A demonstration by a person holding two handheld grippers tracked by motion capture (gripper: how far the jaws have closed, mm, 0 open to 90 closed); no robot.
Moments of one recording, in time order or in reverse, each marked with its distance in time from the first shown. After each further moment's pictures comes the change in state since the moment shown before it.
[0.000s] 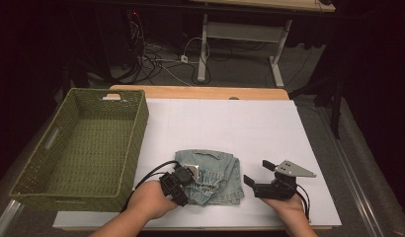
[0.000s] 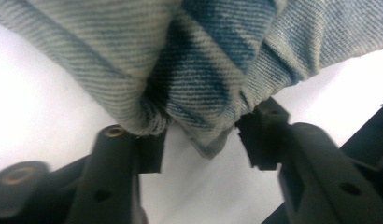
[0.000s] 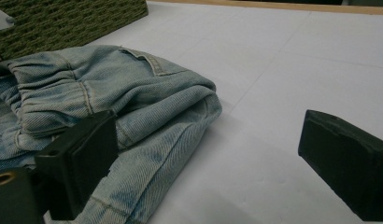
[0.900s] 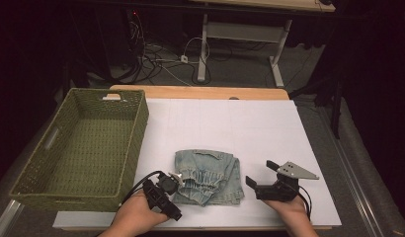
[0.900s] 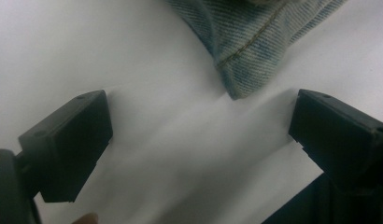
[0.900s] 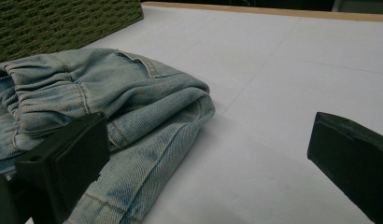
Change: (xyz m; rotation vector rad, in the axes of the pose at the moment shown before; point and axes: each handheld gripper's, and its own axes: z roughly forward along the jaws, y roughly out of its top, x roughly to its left) left arm 0.004 -0.041 0.013 -0.058 0.022 -0.116; right arm 0.000 -0.001 -0.006 -0.018 -0.024 -0.004
